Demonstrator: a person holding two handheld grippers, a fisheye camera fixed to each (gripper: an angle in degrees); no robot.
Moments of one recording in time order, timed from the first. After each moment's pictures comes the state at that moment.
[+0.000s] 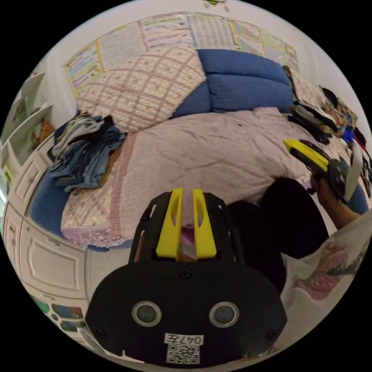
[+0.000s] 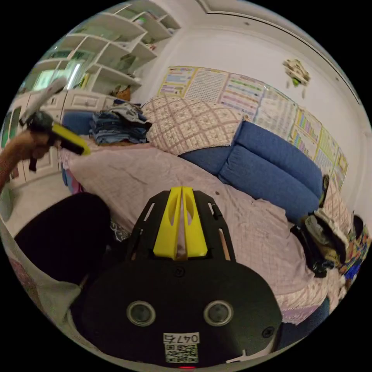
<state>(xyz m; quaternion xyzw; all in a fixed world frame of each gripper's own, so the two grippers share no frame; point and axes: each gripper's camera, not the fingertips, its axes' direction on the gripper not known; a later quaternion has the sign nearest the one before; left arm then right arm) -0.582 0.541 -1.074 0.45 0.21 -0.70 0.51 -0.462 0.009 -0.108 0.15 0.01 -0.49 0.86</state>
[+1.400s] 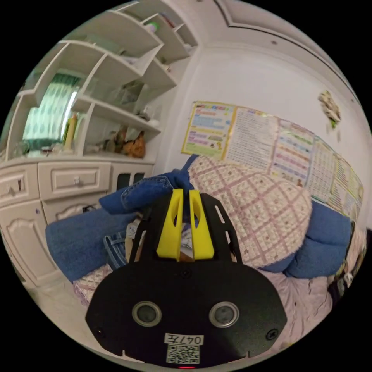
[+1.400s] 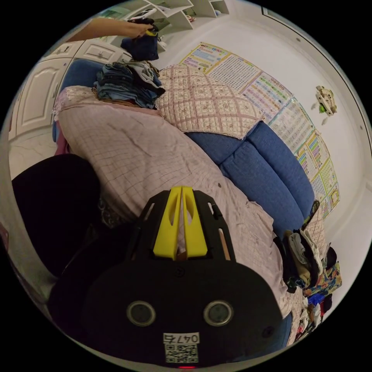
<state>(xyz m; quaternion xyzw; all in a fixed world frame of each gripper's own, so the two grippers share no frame) -0.786 1.162 -1.047 0.47 0.05 -0.87 0.14 -0.739 -0.182 -0.162 0.09 0.10 -0.56 0.82</state>
